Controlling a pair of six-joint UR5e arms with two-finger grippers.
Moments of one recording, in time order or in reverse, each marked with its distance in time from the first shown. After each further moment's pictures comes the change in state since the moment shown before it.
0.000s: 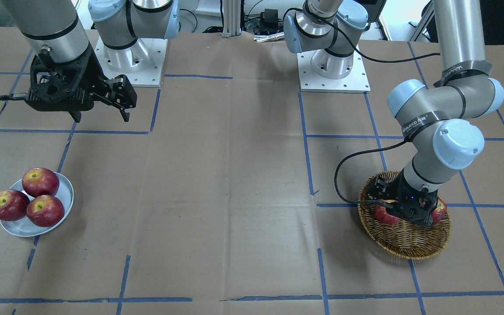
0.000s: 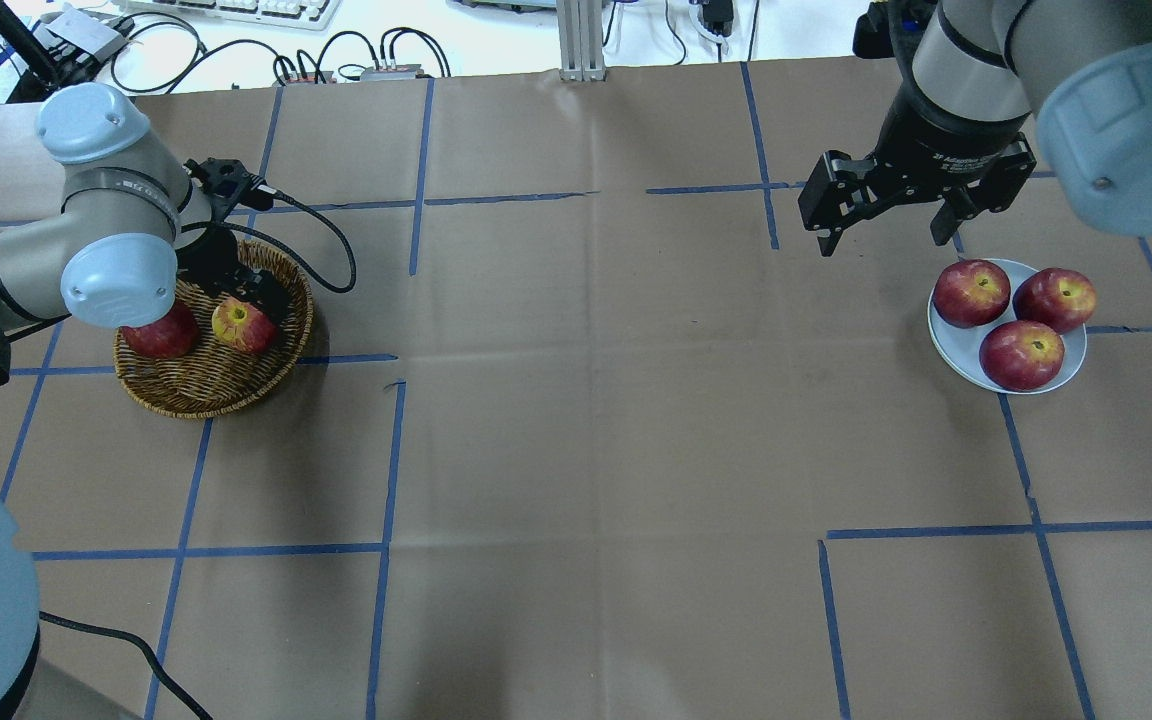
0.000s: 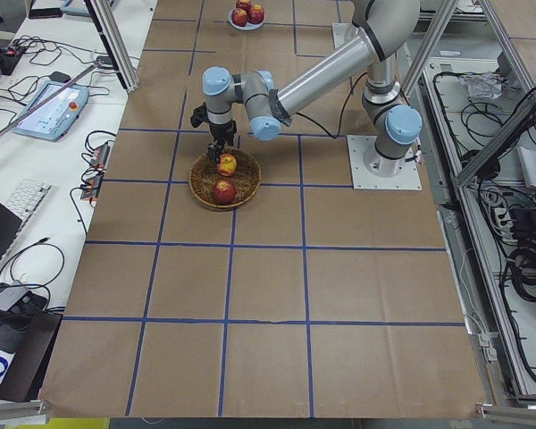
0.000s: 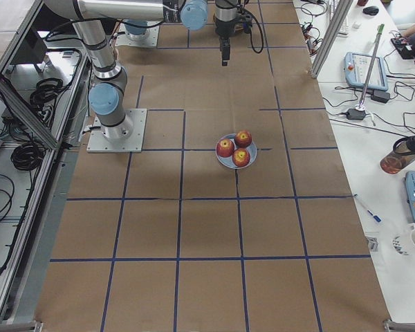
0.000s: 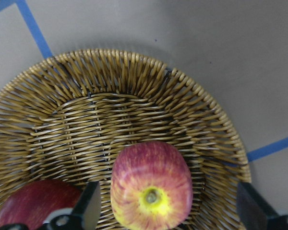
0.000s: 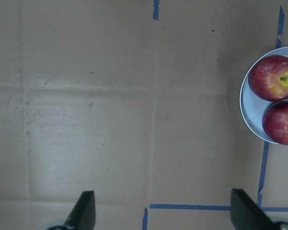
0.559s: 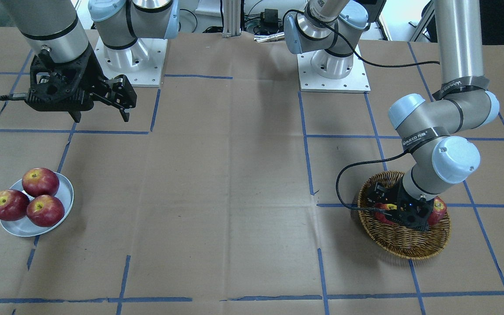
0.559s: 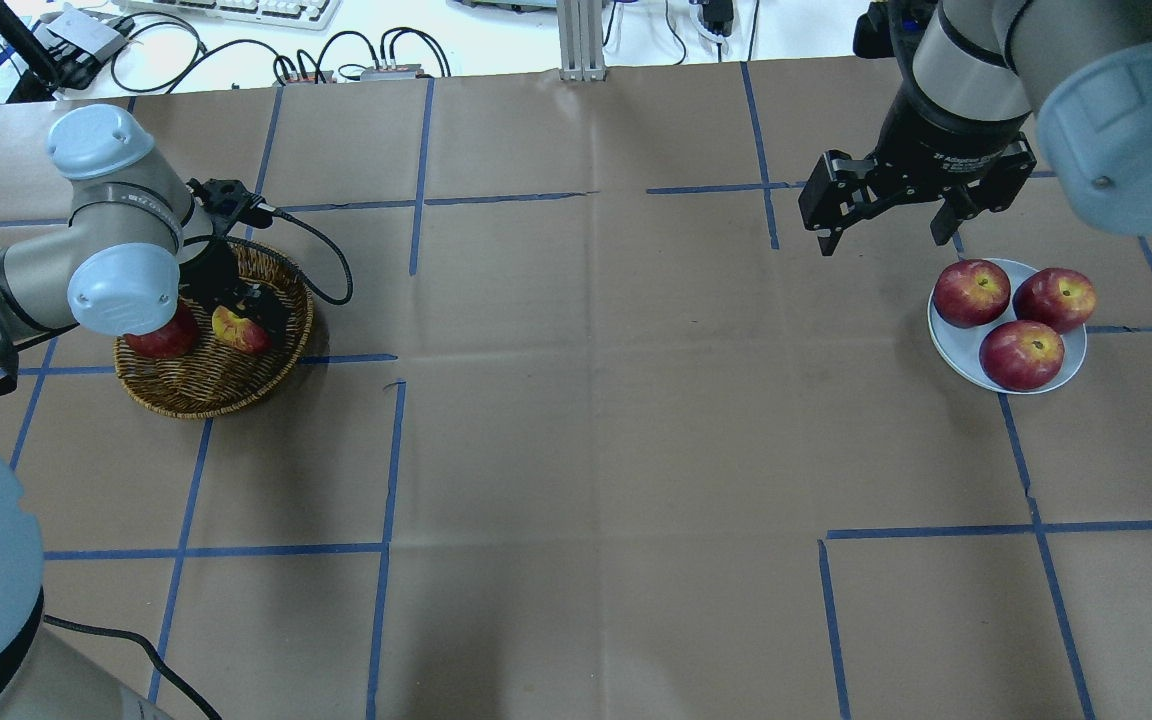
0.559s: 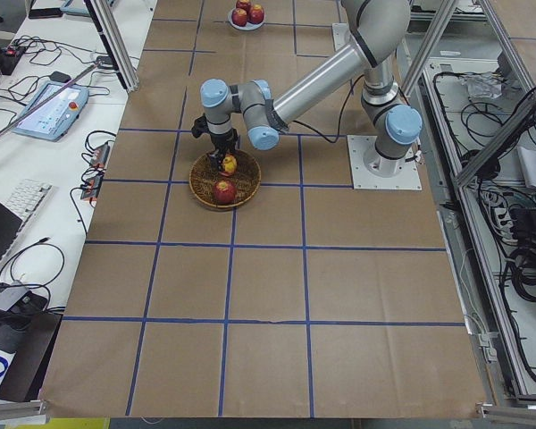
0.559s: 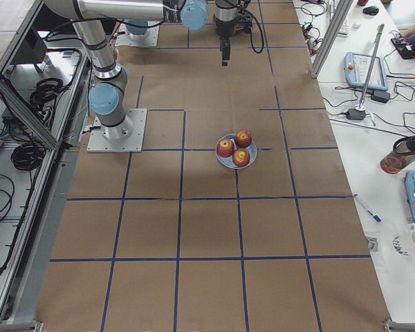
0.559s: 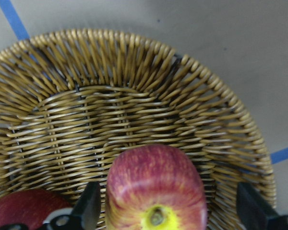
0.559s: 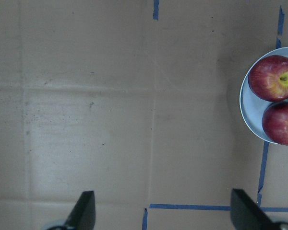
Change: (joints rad) left arm 0.030 -0.042 -0.006 0.002 0.004 0.003; right arm 0.000 0.000 0.000 0.000 0.000 -0.001
